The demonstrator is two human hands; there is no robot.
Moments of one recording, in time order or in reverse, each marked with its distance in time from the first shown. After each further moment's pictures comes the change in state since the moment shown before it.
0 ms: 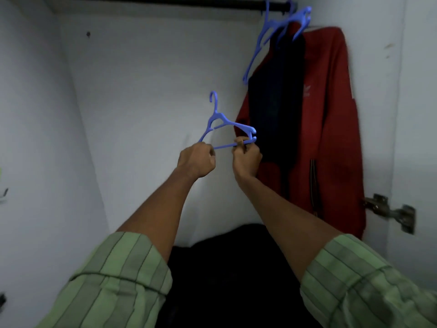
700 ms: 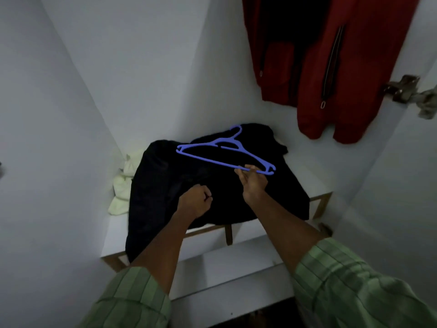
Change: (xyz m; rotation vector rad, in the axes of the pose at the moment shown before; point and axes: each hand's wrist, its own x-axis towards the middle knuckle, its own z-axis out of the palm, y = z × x) left_hand -0.361 -0.024 0.235 -0.313 -0.637 -0.277; right_hand -0.227 0.267 -0.134 0.421 0.062 0.931
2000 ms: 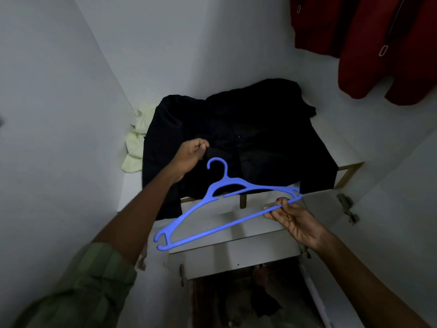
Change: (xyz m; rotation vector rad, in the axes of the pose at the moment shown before) left_hand -0.002 -0.046 -0.035 -0.738 0.033 -0.040; right_hand -0.100 0.004 -0.174 -0.077 -0.387 0.580
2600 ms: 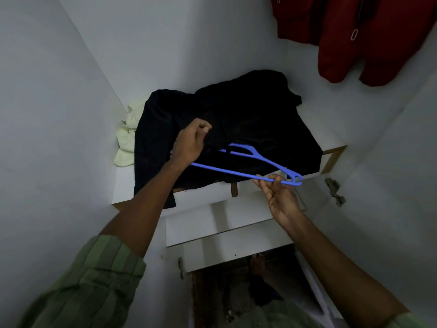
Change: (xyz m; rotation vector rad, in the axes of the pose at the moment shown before) left_hand -0.014 0.038 0.028 0.395 0.205 0.330; right_hand 0.021 0.020 0.012 0.123 0.200 -0.411
